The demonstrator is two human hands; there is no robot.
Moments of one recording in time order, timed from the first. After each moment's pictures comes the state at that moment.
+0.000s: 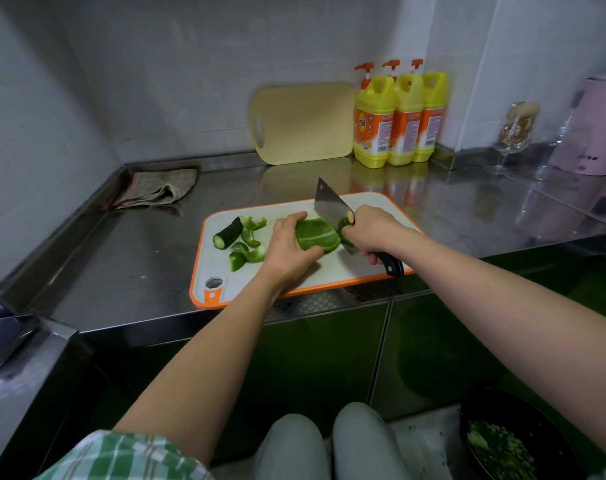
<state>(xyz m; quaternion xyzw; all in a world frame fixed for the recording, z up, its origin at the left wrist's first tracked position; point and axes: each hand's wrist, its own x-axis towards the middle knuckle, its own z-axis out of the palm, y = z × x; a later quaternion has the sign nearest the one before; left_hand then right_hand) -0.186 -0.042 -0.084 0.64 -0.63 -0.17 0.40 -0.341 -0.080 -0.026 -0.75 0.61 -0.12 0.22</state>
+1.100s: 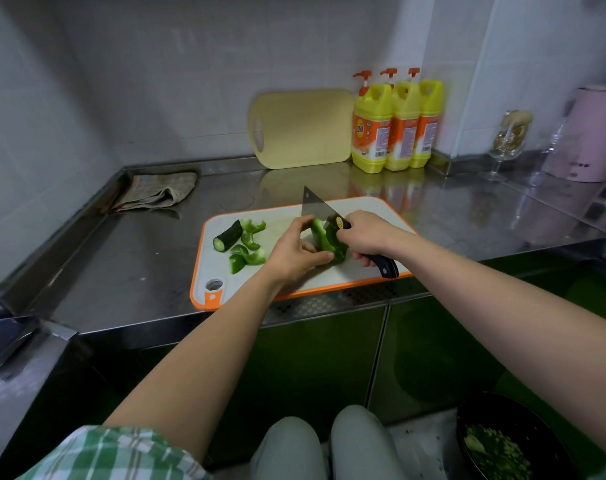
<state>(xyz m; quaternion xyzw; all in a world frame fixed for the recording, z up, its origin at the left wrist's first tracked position) -0.188 -0.042 -0.081 0.56 -0.60 -0.36 0.44 -0.341 -0.071 -0.021 -0.76 0.56 -0.13 0.29</state>
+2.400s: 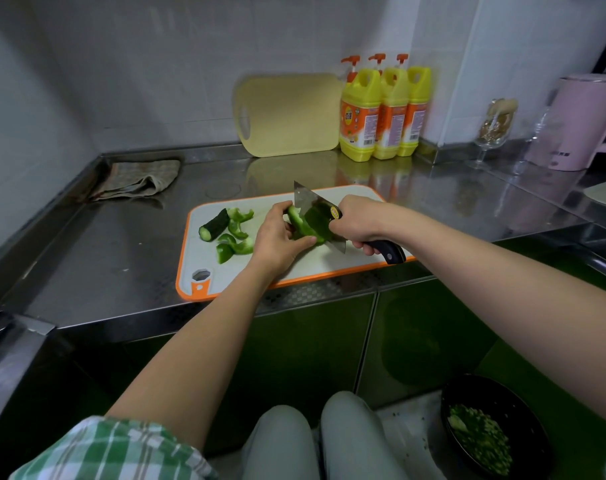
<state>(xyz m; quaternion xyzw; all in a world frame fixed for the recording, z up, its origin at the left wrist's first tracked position) -0.184 -0.054 -0.094 0.61 -0.61 -0.21 0.46 -0.343 -0.057 -0.003 -0.77 0.58 -0.05 0.25</state>
